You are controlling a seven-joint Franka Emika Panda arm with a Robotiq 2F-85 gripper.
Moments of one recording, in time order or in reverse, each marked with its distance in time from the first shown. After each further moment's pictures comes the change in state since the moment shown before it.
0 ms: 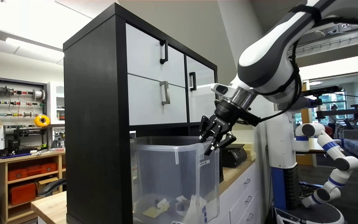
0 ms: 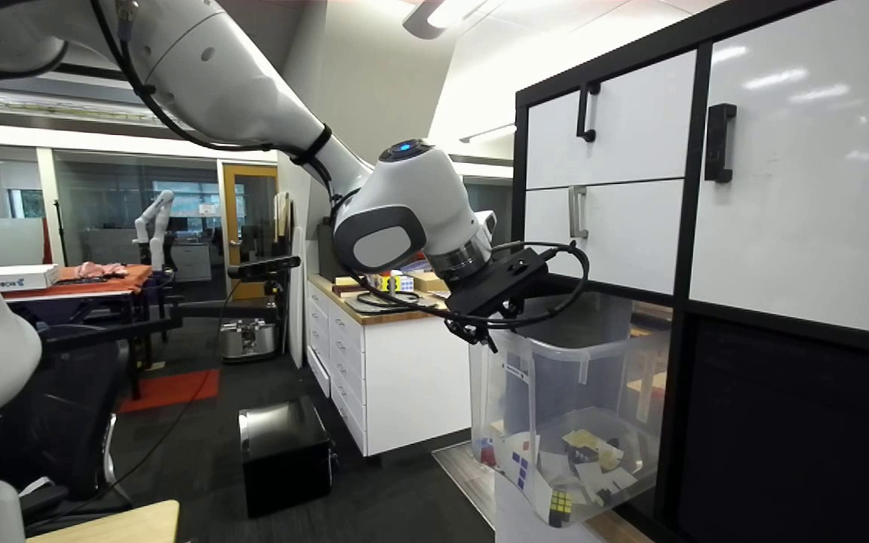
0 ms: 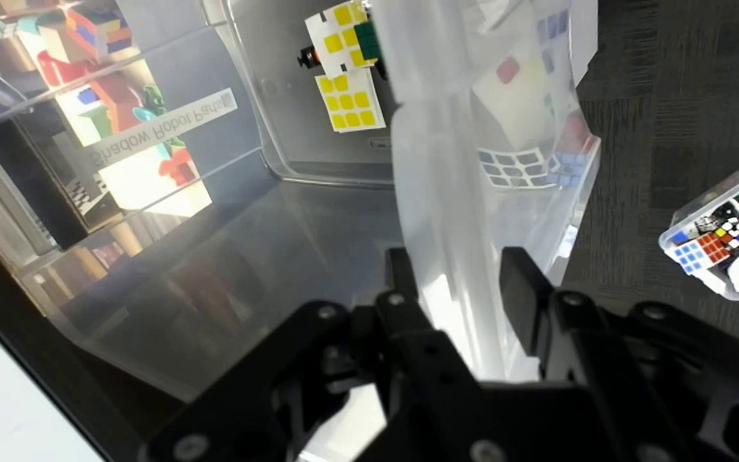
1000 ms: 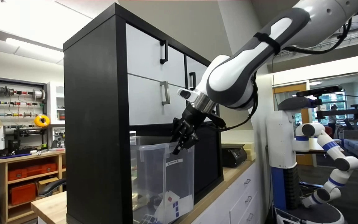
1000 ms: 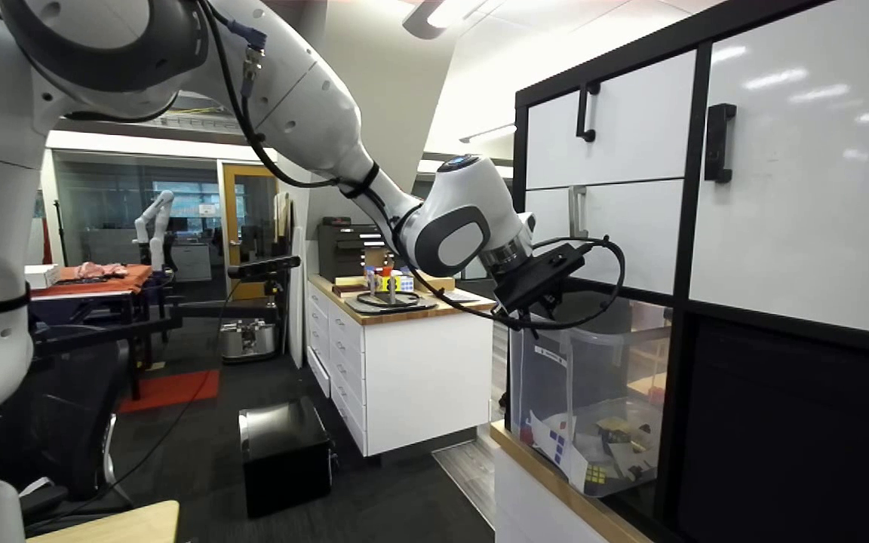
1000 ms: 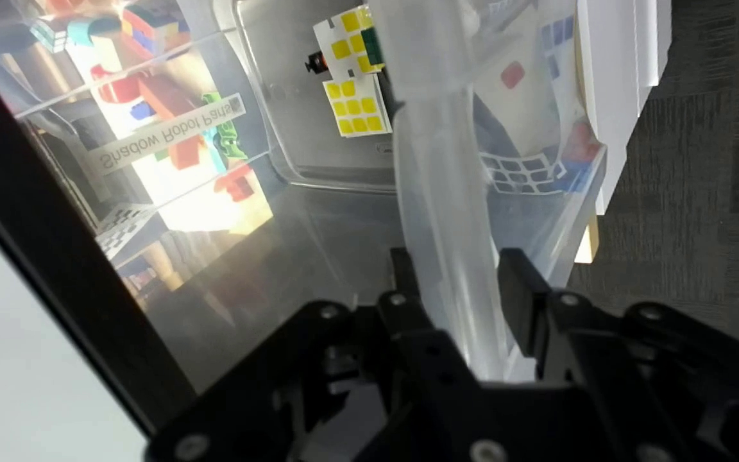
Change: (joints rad) arm 0.071 0.288 -0.065 0.339 -0.404 0.005 0.428
